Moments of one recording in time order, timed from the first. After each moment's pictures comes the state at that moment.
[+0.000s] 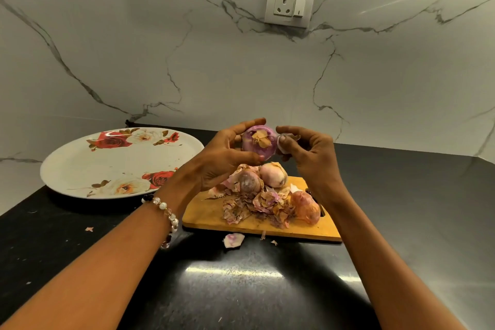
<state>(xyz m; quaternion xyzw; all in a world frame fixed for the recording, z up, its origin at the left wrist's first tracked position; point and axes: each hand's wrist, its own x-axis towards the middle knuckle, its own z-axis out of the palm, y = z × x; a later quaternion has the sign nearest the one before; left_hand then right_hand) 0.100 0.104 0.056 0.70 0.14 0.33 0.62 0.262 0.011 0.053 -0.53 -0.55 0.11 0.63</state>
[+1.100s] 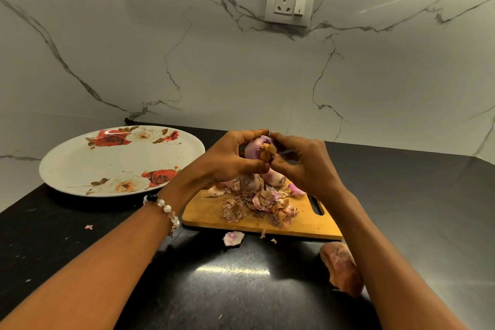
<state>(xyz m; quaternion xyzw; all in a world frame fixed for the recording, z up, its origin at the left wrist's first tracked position) 0.102 0.102 0.055 0.81 0.18 0.31 0.46 0.267 0.010 0.050 -0.55 -0.72 -0.11 0.42</state>
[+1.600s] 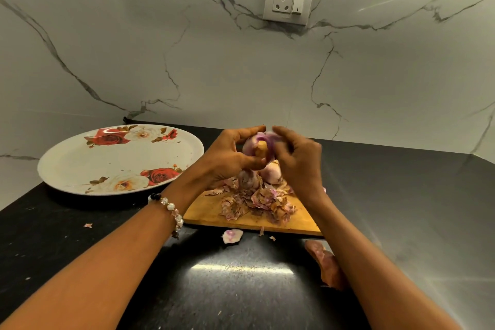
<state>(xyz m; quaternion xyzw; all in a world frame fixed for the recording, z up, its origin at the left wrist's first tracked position) 0.110 0.105 0.046 0.76 0.19 0.36 0.50 0.252 0.028 0.036 -0.59 -0.57 -0.11 0.56</state>
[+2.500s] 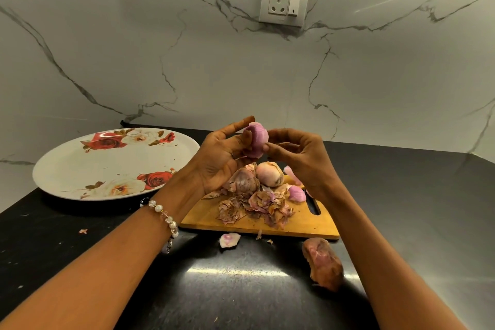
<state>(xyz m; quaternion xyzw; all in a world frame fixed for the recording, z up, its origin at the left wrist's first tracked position) 0.110 0.100 0.054 0.51 0.11 0.39 0.76 0.265 0.009 0.056 -0.49 -0.62 0.18 0.58</state>
